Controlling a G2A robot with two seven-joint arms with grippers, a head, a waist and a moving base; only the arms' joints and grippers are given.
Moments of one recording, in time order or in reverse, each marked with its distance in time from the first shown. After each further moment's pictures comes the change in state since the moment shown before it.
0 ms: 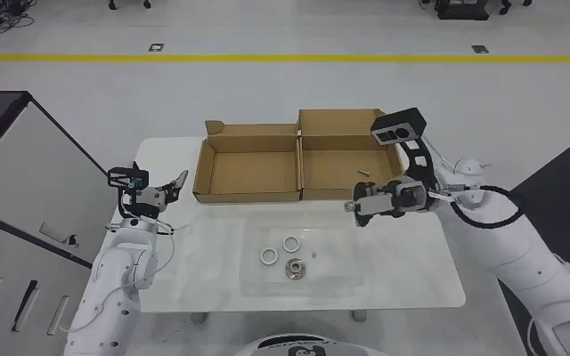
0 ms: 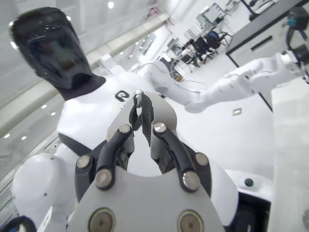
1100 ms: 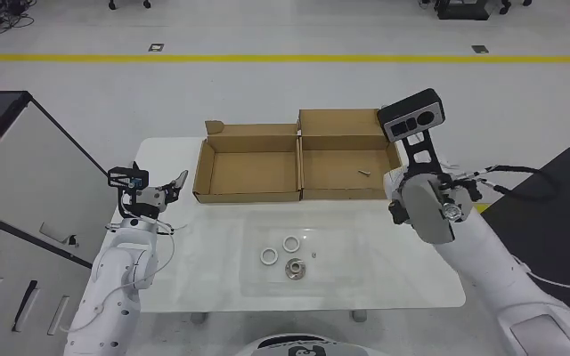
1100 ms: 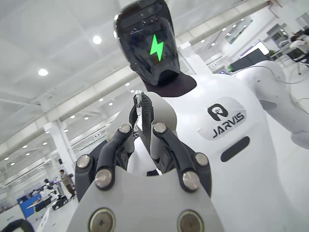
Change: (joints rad) left arm 0.000 0.000 0.000 0.000 0.000 0.000 0.000; right arm -0.022 -0.204 0.012 -0.068 0.408 0.224 0.153
